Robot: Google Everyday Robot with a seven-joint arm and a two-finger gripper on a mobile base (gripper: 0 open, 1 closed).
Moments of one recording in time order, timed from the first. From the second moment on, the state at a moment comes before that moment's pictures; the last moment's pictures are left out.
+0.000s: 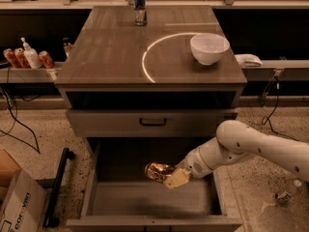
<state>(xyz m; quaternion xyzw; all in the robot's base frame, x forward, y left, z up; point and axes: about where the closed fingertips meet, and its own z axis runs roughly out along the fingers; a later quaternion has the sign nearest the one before) 0.454 -0.070 0.553 -0.40 0.83 0.35 0.13</state>
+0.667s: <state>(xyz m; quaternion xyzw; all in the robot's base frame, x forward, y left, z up) 0.470 -0.052 0.503 -0.41 0.83 0.36 0.15</state>
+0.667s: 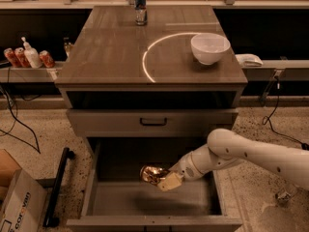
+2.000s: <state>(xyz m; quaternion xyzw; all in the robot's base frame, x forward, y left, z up) 0.479 -0.028 0.386 -0.35 0.83 0.42 0.11</state>
